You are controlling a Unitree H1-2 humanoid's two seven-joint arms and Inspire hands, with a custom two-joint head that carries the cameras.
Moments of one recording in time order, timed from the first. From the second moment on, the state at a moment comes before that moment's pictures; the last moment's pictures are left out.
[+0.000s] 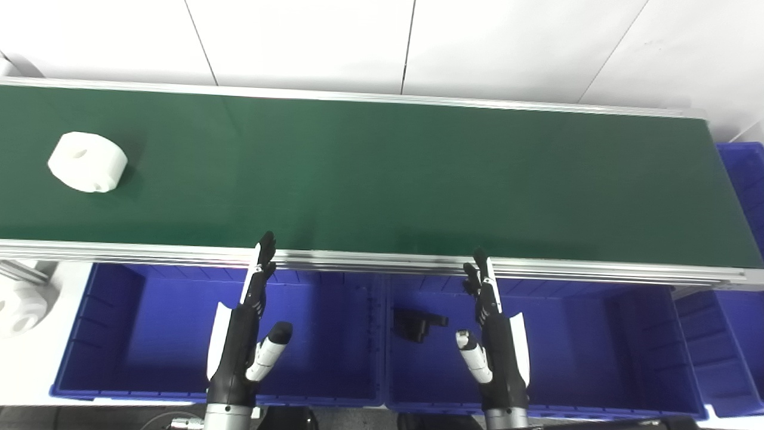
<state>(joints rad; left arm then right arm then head) 0.50 0.01 -0.26 -0.15 0.24 -0.39 0.02 0.57 -0.03 0.37 -0.07 -0.29 -0.41 -0.42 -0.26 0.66</state>
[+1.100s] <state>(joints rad) 0.50 0.00 -0.27 -0.12 0.26 -0.41 0.02 0.56 -0.06 0.37 -0.06 -0.30 -0.41 -0.41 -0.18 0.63</state>
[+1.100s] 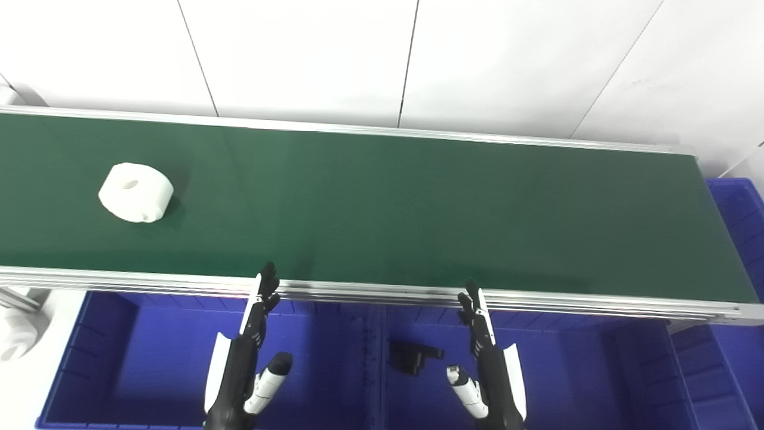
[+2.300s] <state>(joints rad) 0.42 0.05 -0.39 -0.18 0.38 -0.40 0.11 0.50 -0.16 0.40 0.03 -0.20 -0.43 -0.44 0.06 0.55</state>
